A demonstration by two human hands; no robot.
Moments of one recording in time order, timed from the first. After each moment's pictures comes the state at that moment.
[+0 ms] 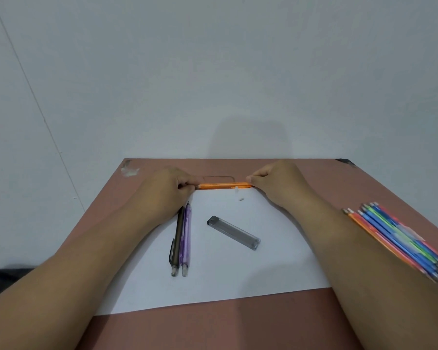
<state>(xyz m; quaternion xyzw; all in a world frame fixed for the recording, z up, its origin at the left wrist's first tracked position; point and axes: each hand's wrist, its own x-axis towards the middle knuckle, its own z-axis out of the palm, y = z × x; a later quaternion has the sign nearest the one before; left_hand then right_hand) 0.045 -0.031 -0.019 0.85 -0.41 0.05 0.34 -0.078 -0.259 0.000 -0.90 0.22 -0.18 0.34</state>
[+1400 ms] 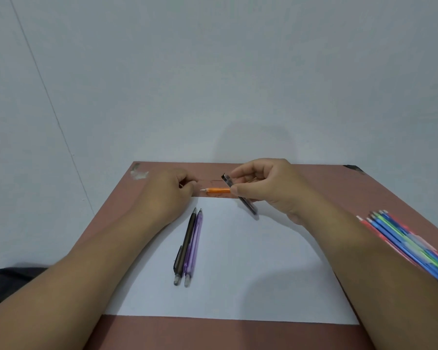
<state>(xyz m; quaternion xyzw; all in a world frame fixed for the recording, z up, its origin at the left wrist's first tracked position) 0.035 -0.027 -0.012 0.86 -0.30 0.06 0.40 -0.100 -0.210 0.032 -0.81 0.10 -0.14 0.57</state>
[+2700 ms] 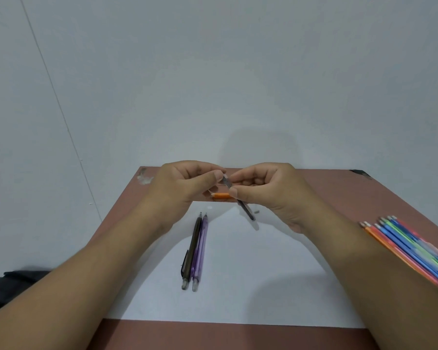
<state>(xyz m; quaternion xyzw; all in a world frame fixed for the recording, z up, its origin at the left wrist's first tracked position) -0.005 -0.018 0.030 0.67 -0.33 -0.11 0.66 -0.103 -0.195 0.035 -0.76 0.05 -0.15 0.63</state>
